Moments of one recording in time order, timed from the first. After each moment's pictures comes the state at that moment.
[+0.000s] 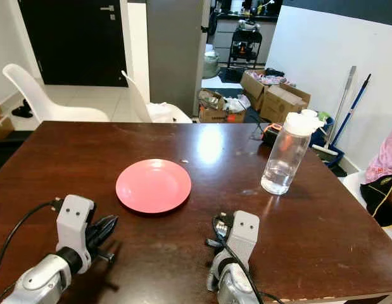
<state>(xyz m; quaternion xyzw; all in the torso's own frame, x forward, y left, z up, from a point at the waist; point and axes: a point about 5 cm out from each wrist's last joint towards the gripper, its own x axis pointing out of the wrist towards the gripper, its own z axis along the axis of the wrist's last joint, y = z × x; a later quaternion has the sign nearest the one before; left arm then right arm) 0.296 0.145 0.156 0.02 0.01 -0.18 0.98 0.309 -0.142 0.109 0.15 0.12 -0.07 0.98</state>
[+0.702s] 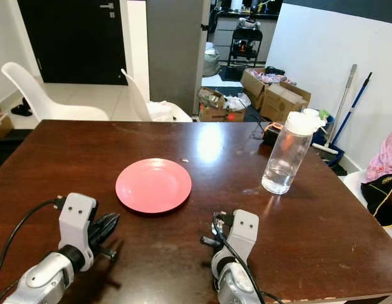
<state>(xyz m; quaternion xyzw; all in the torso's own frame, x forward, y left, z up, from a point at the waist) 0.298 0.141 0.159 0.02 0.00 -0.18 0.98 0.311 -0.139 0.117 0.17 0.10 -0.02 0.98</state>
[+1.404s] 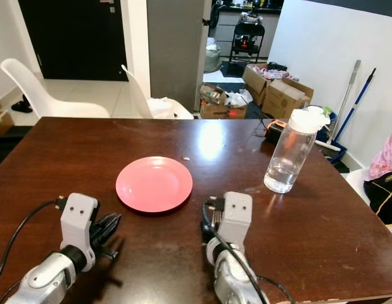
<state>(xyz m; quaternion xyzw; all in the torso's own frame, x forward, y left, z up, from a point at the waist) 0.298 0.134 0.158 0.02 0.01 -0.19 0.98 0.299 -0.116 0.158 0.11 0.06 0.01 0.99</state>
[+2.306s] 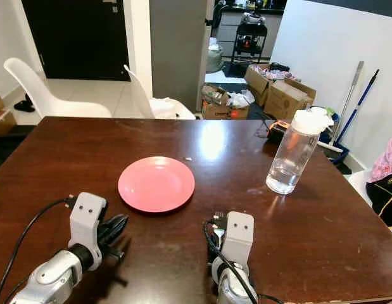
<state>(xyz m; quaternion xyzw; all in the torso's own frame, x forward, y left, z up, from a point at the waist) 0.303 0.129 0.157 0.02 0.01 -0.21 0.98 0.295 -0.138 0.104 0.08 0.15 -0.06 0.98</state>
